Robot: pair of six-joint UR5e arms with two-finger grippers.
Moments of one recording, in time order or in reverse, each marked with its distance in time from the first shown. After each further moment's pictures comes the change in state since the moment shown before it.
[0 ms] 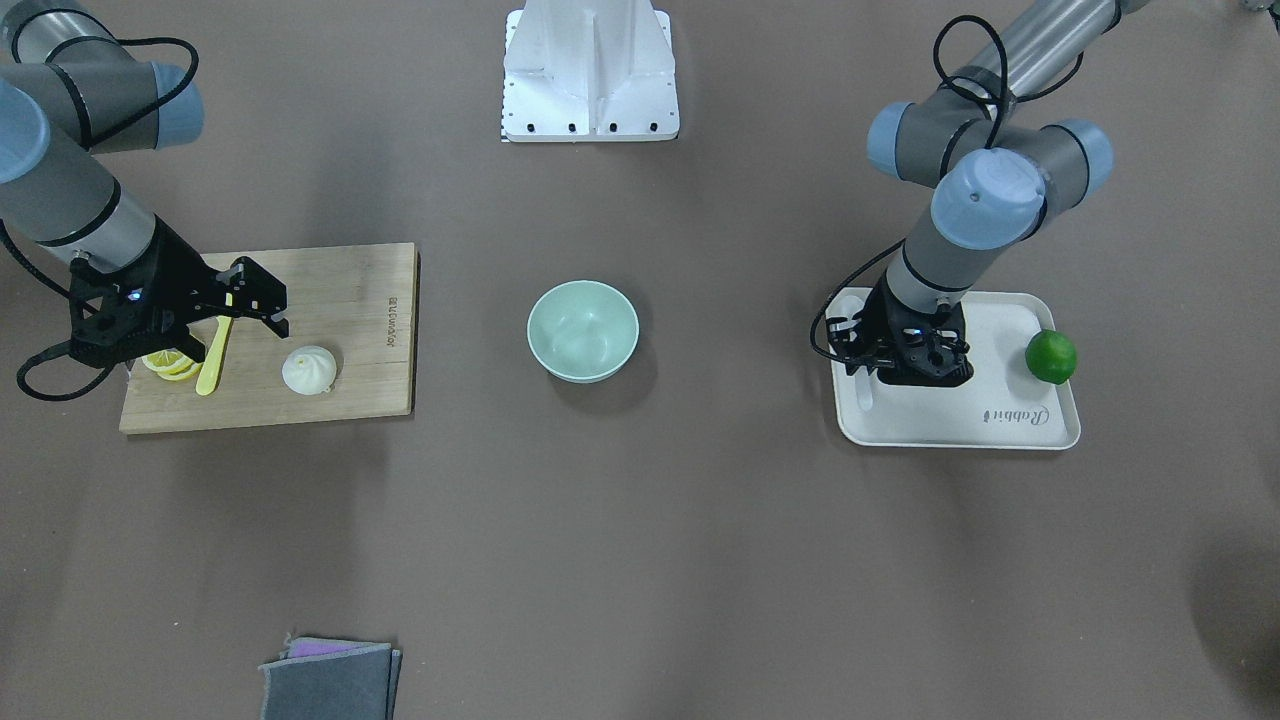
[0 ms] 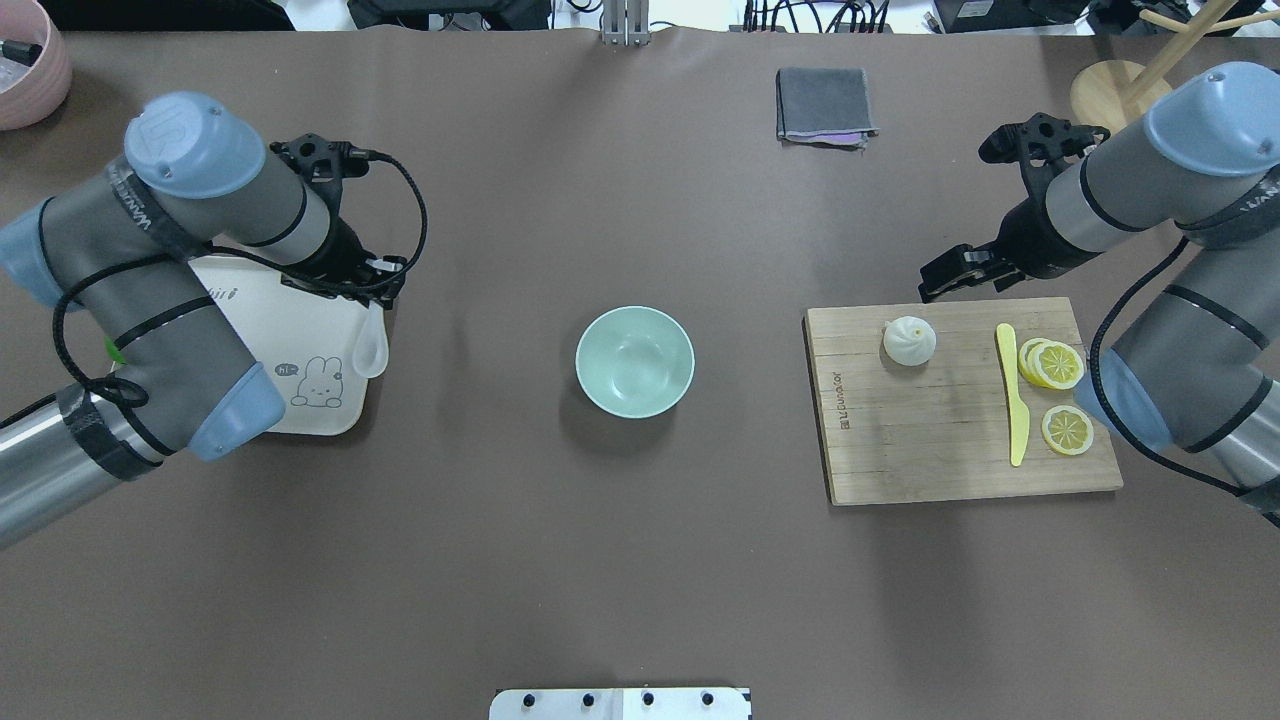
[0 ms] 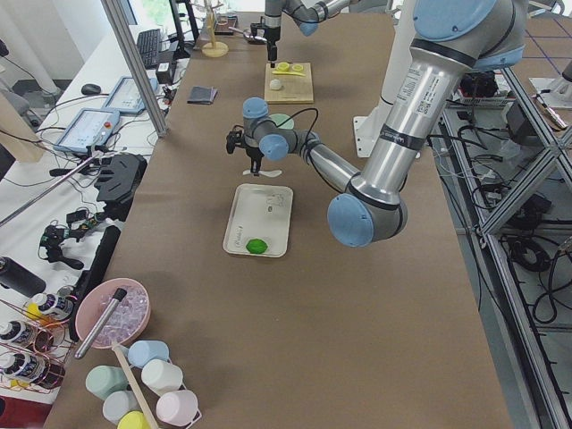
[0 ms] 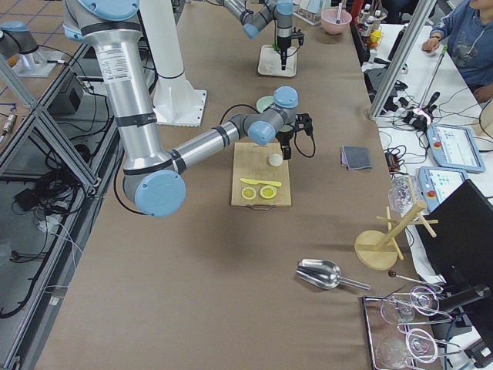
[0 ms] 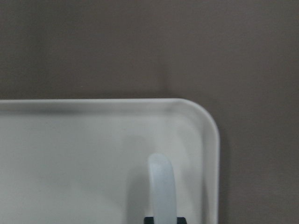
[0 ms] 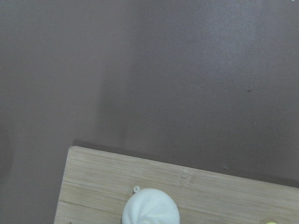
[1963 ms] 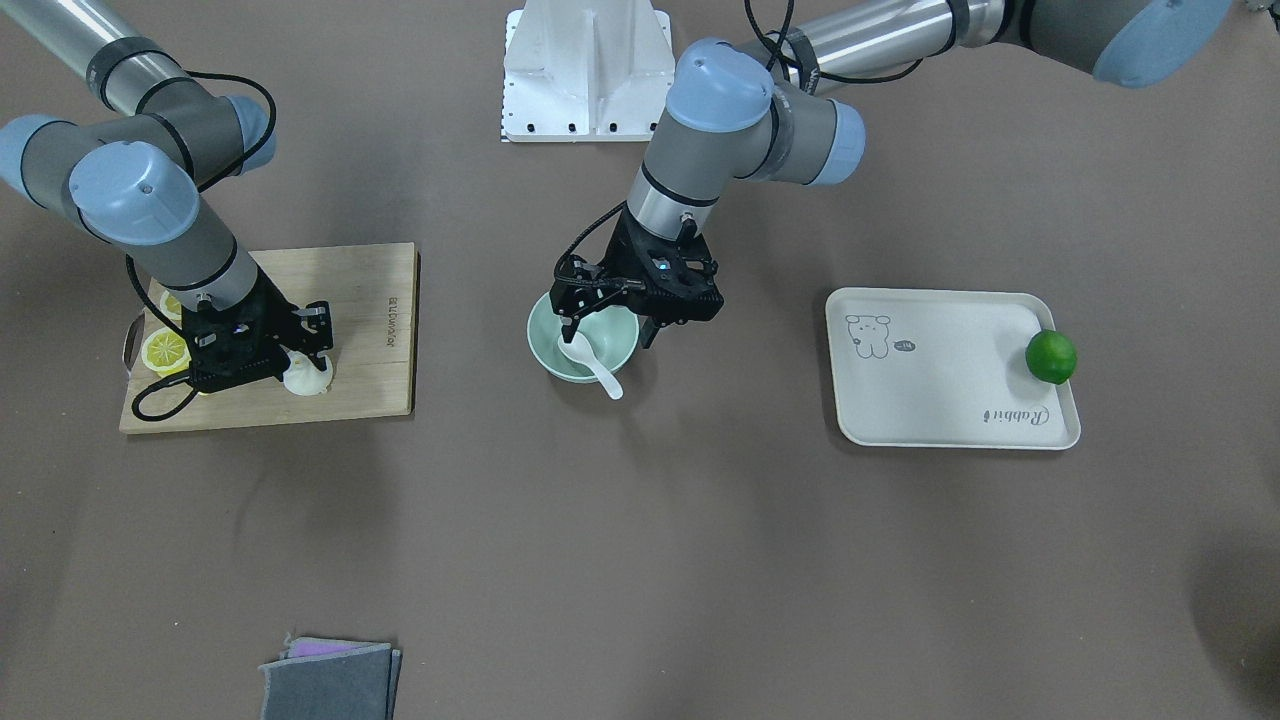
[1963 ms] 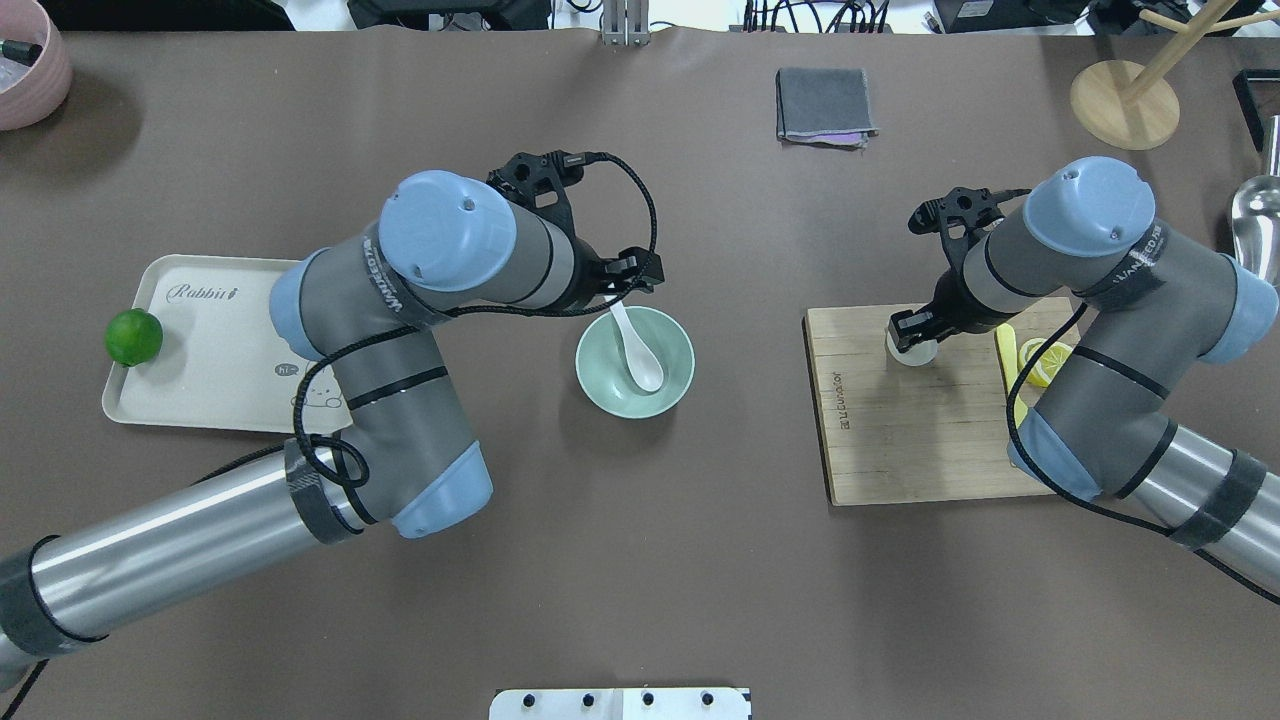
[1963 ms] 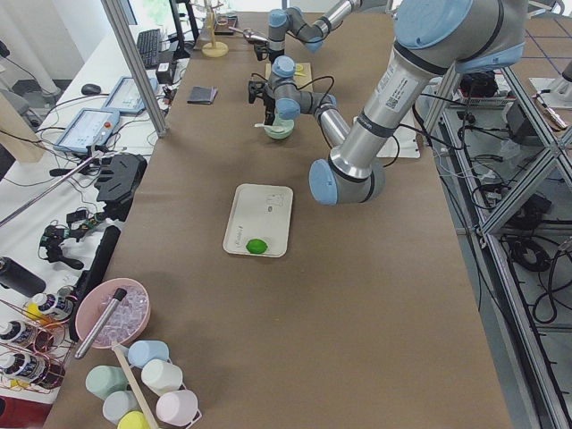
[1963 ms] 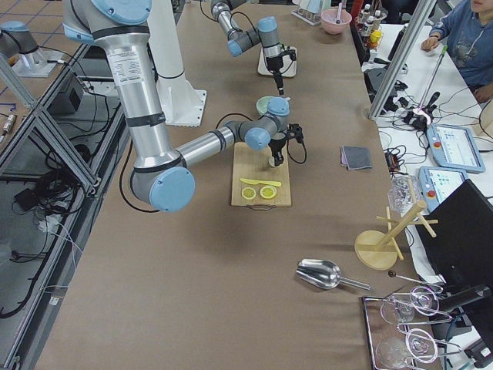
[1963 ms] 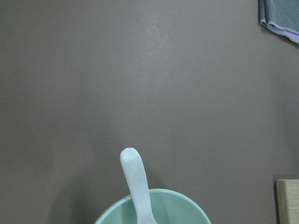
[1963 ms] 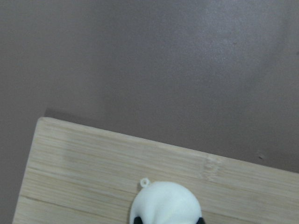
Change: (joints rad) left arm 0.183 -0.209 0.085 -0.193 0.280 -0.328; right arm -0.127 0.014 -0.072 0.012 -0.119 0.000
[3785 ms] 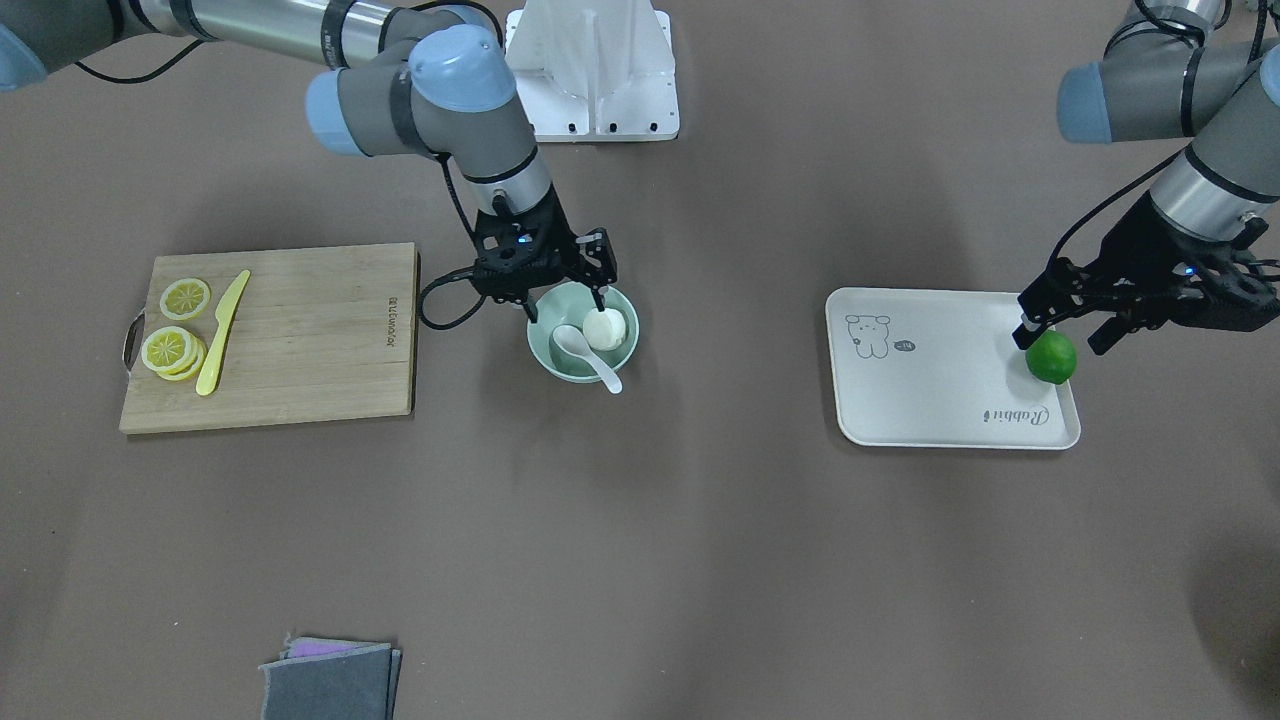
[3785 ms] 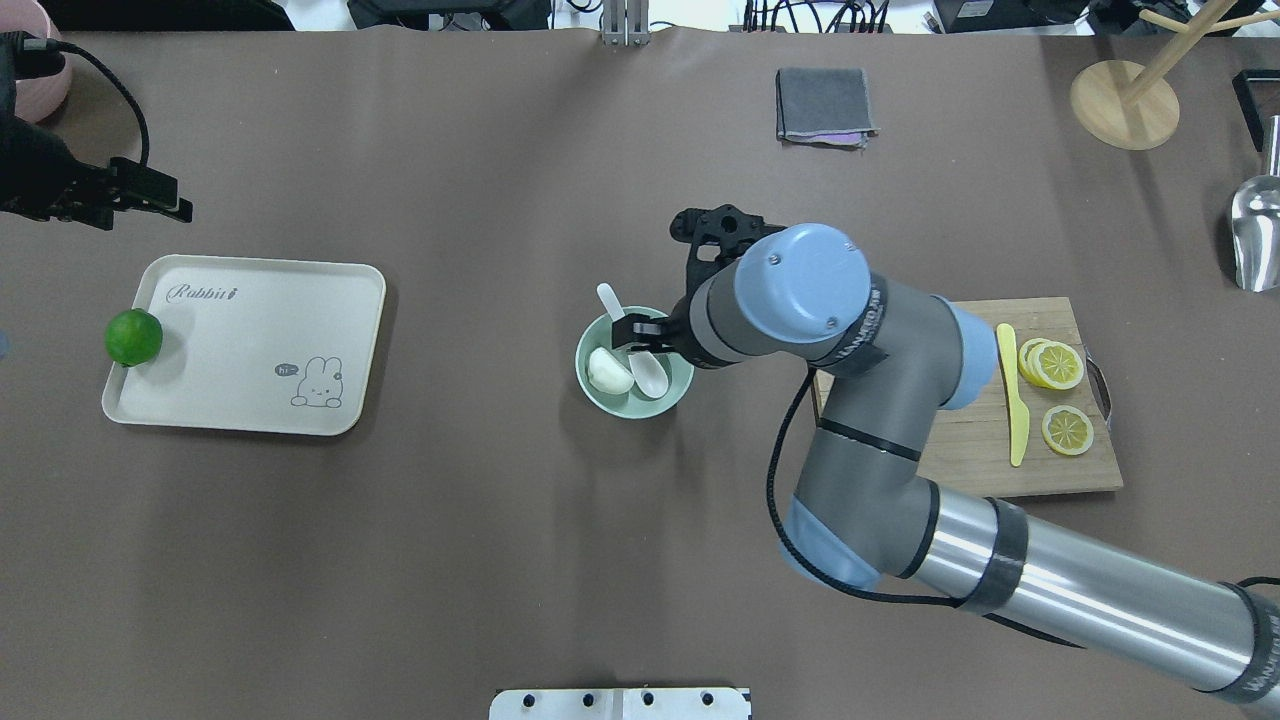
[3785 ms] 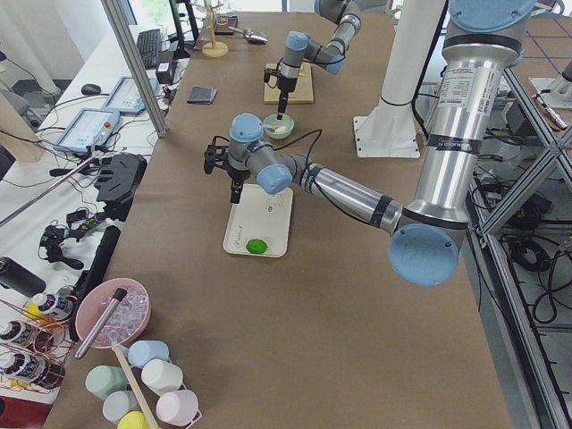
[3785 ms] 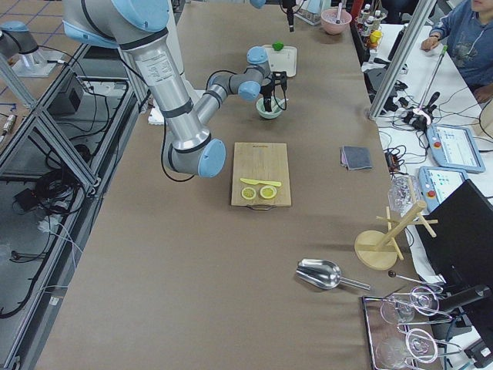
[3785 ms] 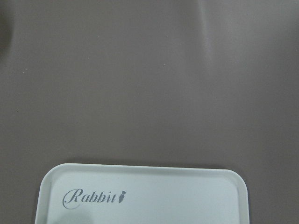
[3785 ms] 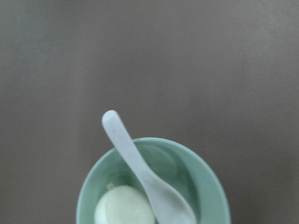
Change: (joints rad) left arm -0.516 0.561 -0.215 0.009 -0.428 0.556; right arm -0.211 0.283 0.045 -0.014 -0.215 0.504
